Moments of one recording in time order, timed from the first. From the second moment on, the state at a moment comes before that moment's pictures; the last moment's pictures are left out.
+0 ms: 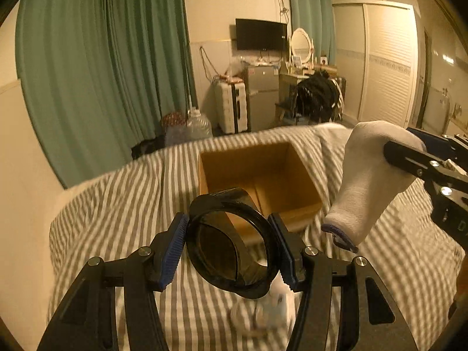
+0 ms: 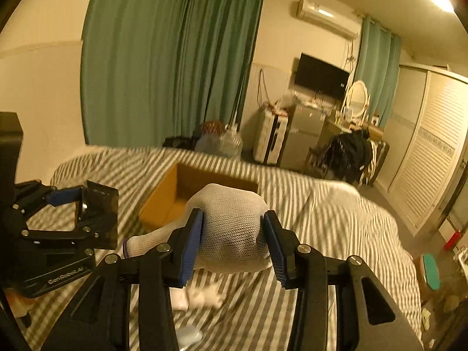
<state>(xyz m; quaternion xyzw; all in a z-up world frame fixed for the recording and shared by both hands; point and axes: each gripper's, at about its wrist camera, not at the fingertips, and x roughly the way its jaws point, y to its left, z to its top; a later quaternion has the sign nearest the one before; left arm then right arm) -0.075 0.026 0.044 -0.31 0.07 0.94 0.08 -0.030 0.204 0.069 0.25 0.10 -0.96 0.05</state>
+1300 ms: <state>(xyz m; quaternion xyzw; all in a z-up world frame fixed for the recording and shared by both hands) -0.240 0.058 -0.038 -0.35 0.10 0.93 0.09 -0.224 0.209 0.013 0.26 0.08 -0.96 0.06</state>
